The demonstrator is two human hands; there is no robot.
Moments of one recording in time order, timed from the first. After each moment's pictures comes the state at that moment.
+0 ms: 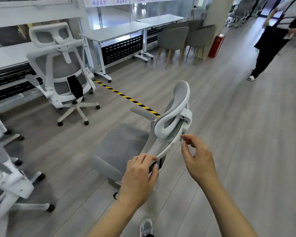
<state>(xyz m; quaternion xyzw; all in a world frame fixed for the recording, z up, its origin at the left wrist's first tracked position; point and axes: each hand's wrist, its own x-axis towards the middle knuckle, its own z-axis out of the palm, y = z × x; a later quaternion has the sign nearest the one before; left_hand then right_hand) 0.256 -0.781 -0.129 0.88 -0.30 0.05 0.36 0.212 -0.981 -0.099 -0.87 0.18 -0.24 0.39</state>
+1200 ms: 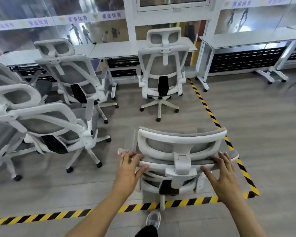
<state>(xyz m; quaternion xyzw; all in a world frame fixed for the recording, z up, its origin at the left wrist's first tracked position) 0.423 -0.841 -0.210 0.95 0.11 0.16 0.26 0.538 -1.184 -0.215 -0.93 -0.13 -0.02 0.34</state>
